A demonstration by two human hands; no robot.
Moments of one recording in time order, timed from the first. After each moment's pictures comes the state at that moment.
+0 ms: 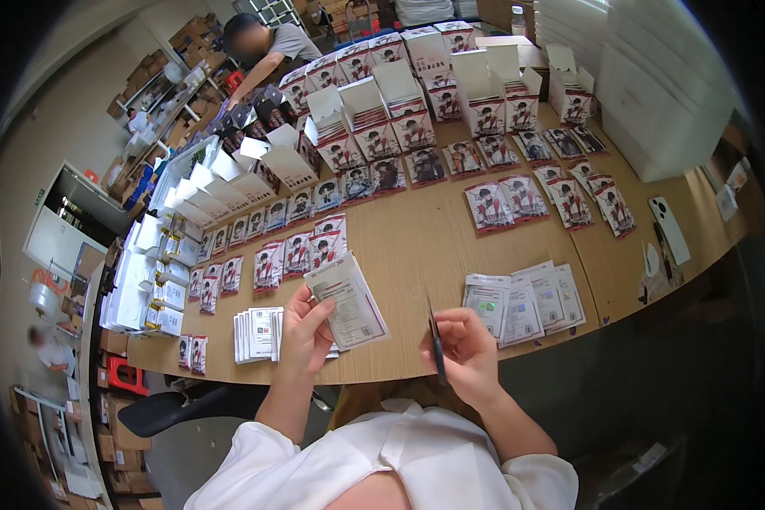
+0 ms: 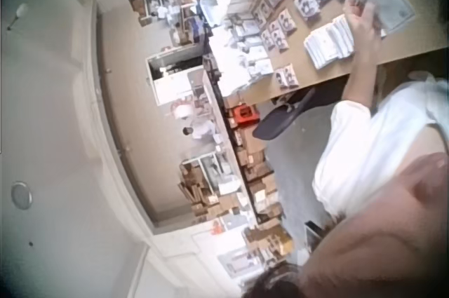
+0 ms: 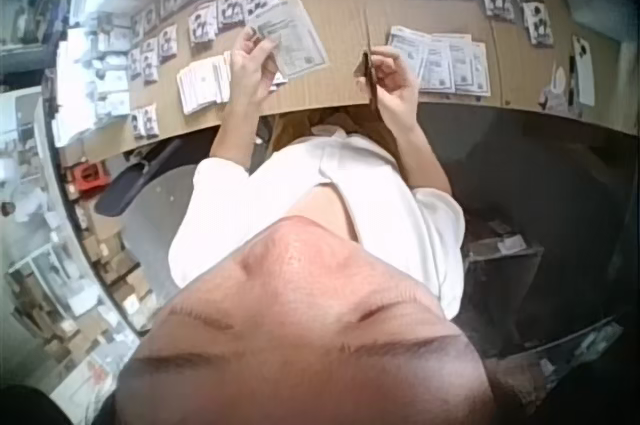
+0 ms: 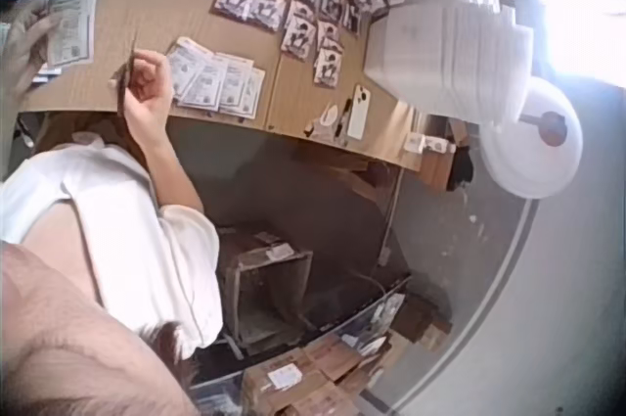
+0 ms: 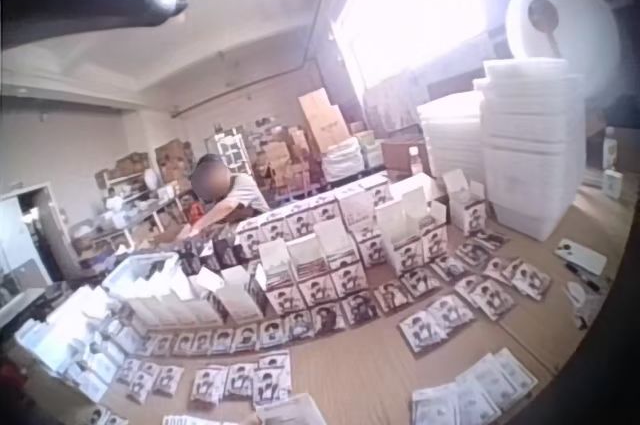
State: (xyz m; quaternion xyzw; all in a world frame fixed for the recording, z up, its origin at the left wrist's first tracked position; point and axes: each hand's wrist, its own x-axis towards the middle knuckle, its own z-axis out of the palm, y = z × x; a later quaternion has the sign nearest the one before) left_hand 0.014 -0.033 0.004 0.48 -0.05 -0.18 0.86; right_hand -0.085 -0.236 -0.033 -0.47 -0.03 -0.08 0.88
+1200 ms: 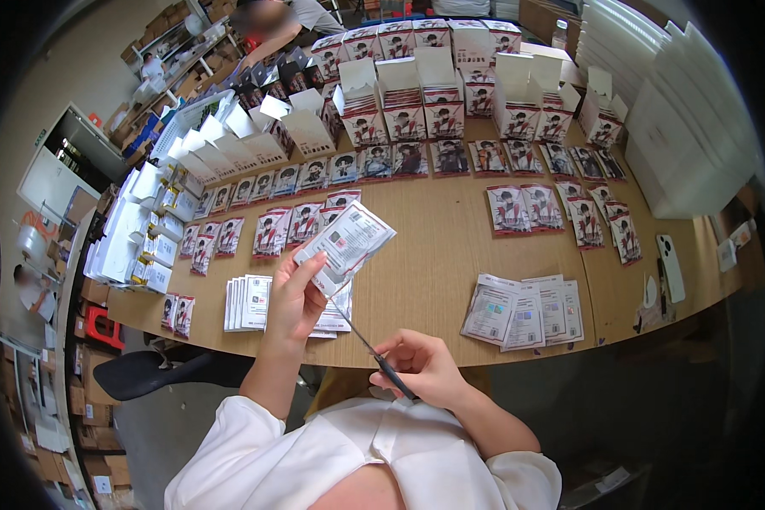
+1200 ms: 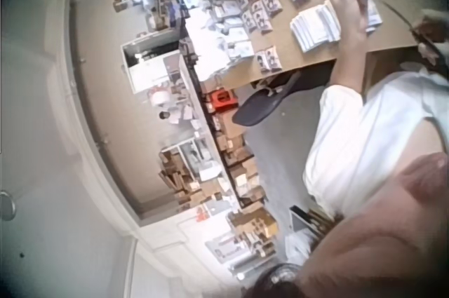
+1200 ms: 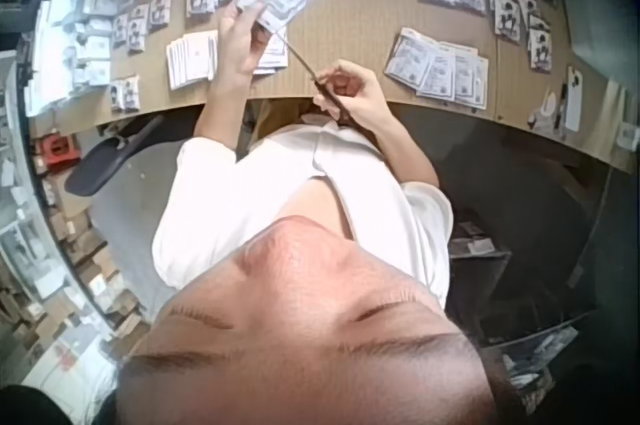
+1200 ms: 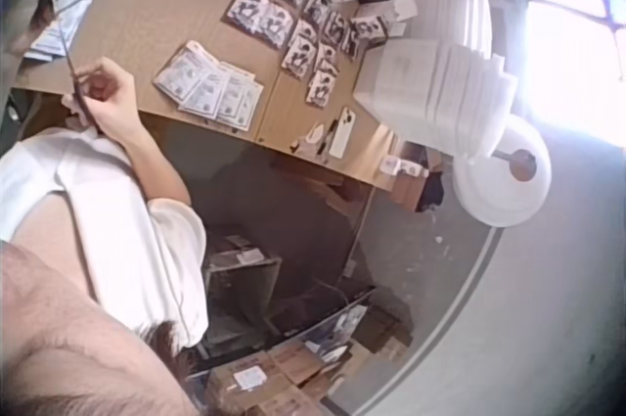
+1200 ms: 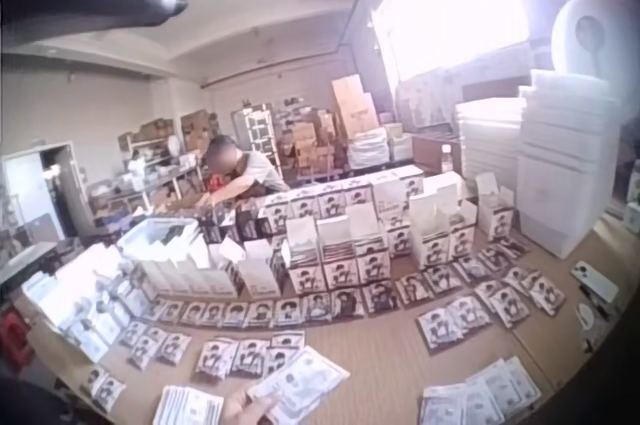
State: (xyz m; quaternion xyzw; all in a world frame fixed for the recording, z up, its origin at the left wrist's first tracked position) left_hand 0.032 -0.020 0.013 0.44 -0.01 -0.12 0.89; right_hand -0.075 -0.202 -0.026 -0.49 -0.07 0.20 0.85
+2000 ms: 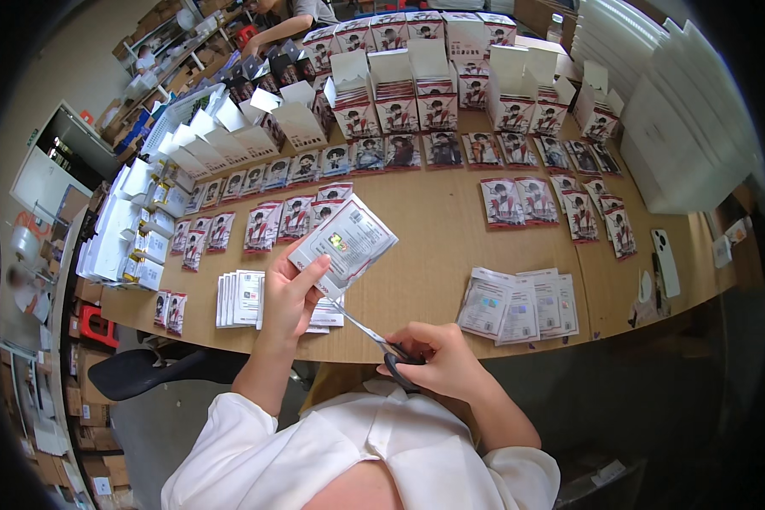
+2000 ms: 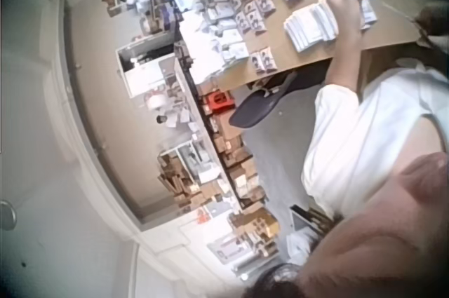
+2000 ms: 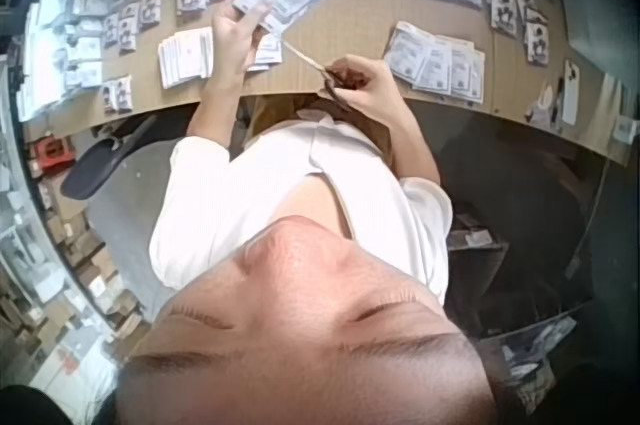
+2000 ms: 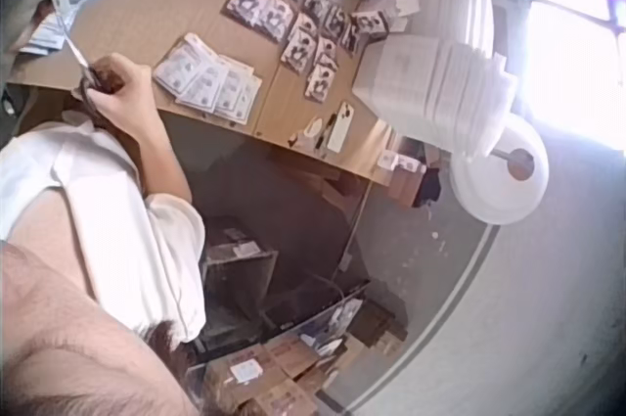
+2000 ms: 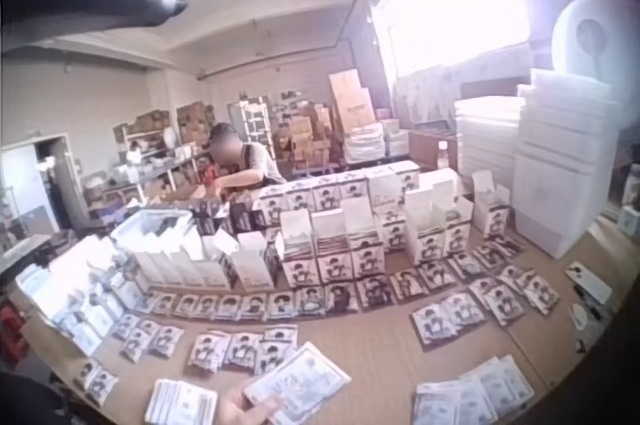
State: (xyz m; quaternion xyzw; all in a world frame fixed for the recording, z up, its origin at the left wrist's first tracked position) left_hand 0.026 -0.025 0.013 0.52 -0.04 -0.10 0.85; right_hand -0.071 -0.224 -0.011 -0.74 -0.12 0.09 0.66
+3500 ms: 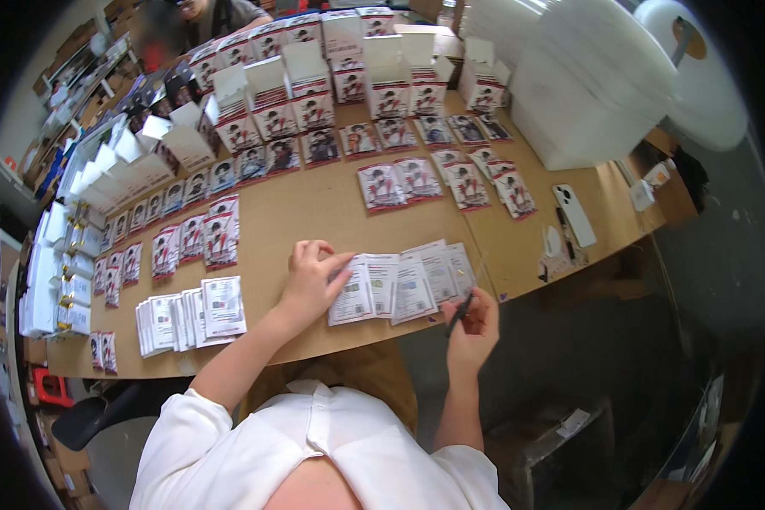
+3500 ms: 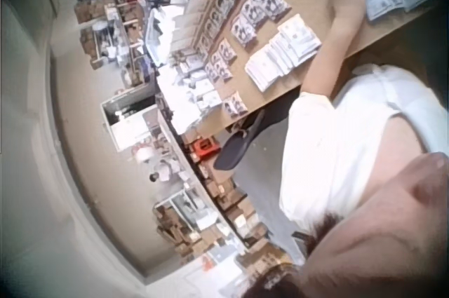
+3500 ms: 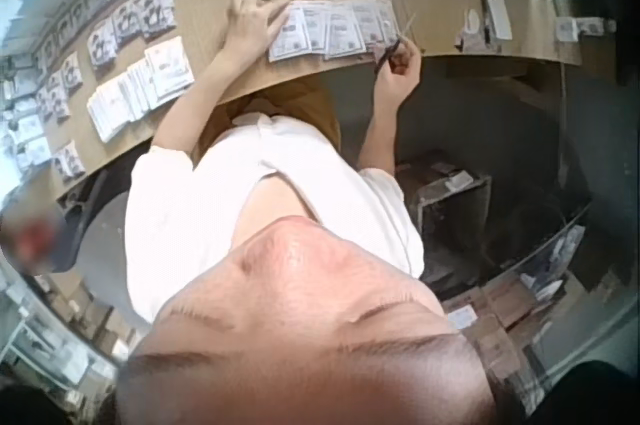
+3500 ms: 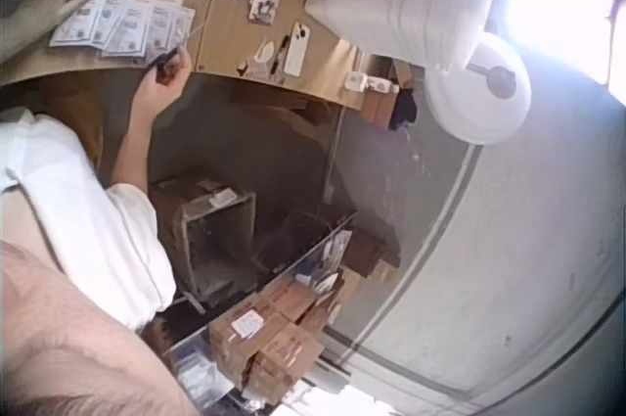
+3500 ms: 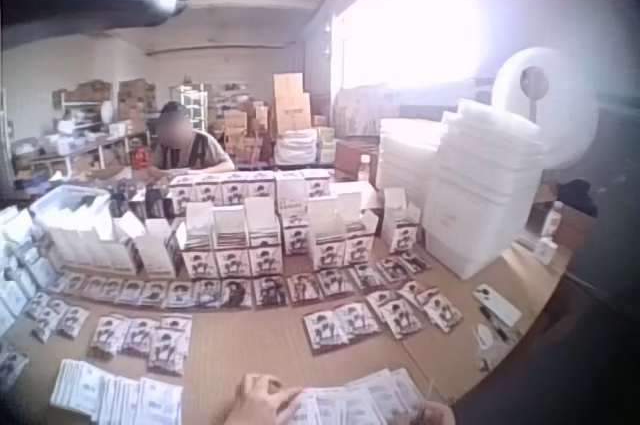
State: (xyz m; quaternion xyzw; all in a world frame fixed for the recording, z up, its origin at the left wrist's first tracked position) left_hand 0.030 -0.155 -0.065 0.88 -0.36 0.03 0.31; right_hand -0.130 -0.337 -0.078 -0.64 0.22 -0.42 0.60
